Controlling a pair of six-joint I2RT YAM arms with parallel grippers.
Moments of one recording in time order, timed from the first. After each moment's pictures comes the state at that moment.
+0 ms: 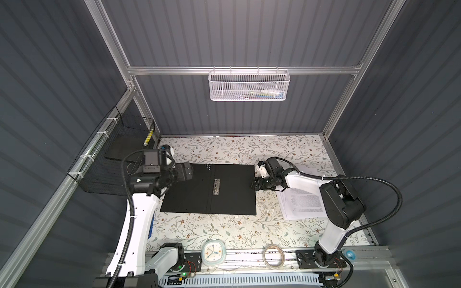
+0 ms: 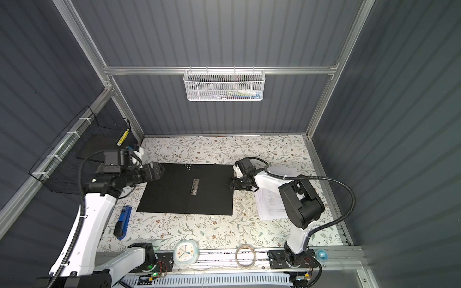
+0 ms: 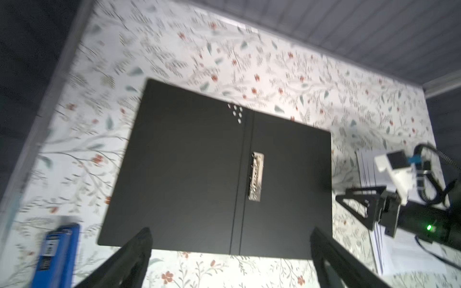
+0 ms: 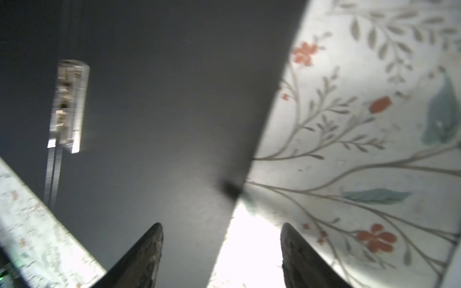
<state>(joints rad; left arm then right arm) -0.12 1.07 1.15 -0.94 0.15 -0.26 0.54 1.76 1.05 -0.30 -0.29 0.36</state>
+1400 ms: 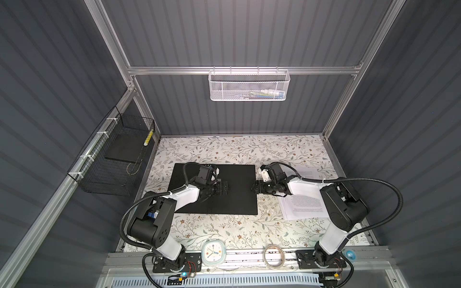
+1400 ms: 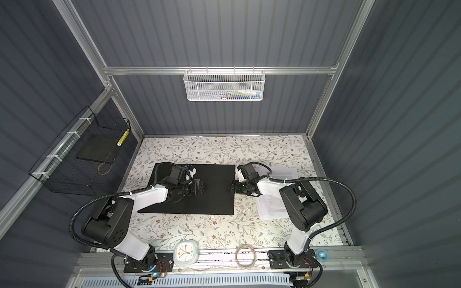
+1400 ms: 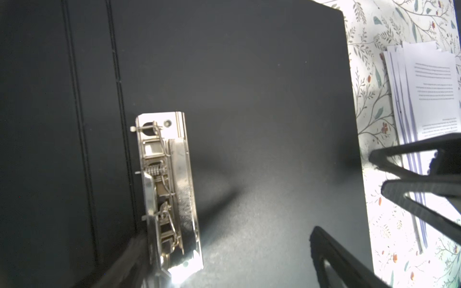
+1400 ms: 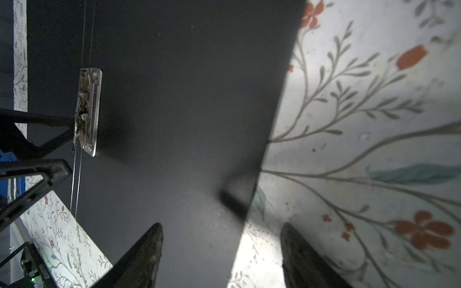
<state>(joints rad) -0.42 1.59 0.76 -0.11 0.28 -0.36 0.53 1.76 0.92 -0.12 -0.32 0.47</state>
